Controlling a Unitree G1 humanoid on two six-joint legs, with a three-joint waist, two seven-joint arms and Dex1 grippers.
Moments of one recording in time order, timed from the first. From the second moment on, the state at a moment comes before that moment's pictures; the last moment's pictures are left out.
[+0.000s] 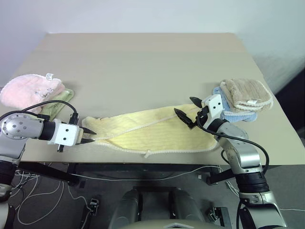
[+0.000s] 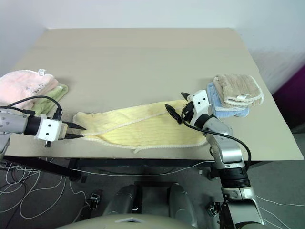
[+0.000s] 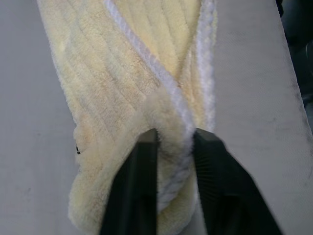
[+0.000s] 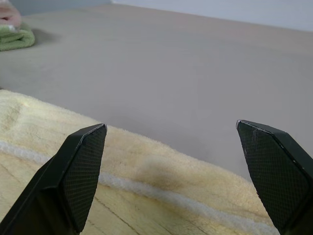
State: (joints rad) left arm -0.36 1.04 -0.05 0.33 -0.11 -0.55 -1.39; right arm -0.33 -0.36 -0.01 -0.03 0.28 0.26 0.57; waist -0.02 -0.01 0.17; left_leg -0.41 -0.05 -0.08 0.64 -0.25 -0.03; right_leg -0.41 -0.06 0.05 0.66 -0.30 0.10
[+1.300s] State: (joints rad) left arm -0.19 1.04 0.07 0.27 -0.18 -0.41 -1.18; right arm -0.68 -0.76 0.25 0.64 -0.38 -0.47 0.57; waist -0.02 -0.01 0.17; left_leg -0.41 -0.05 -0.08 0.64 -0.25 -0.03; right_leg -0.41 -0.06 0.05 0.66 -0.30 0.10
